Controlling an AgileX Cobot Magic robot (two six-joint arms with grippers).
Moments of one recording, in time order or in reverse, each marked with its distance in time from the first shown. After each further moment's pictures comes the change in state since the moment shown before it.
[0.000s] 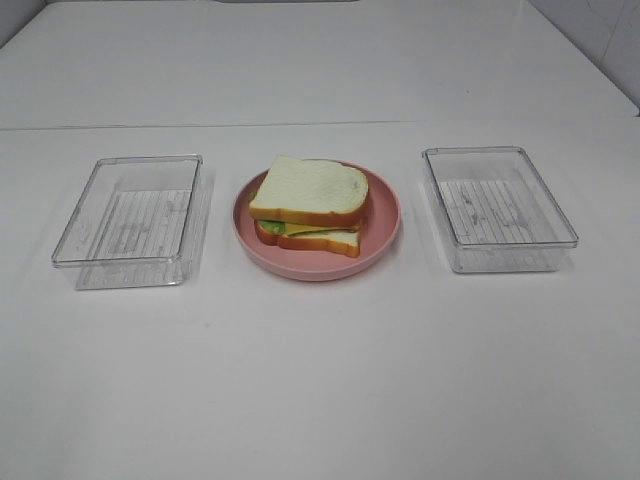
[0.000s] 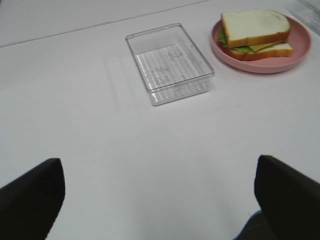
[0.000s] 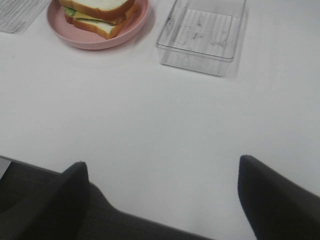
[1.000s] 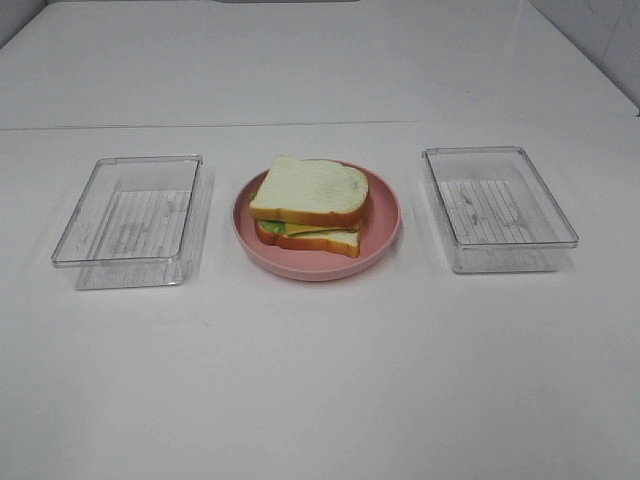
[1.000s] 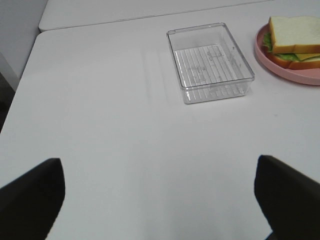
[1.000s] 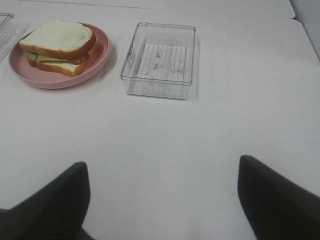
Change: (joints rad) left arm 0.152 0.000 0.000 0.000 -0.001 0.000; right arm -0.155 -0.140 0.001 0.005 -0.003 0.001
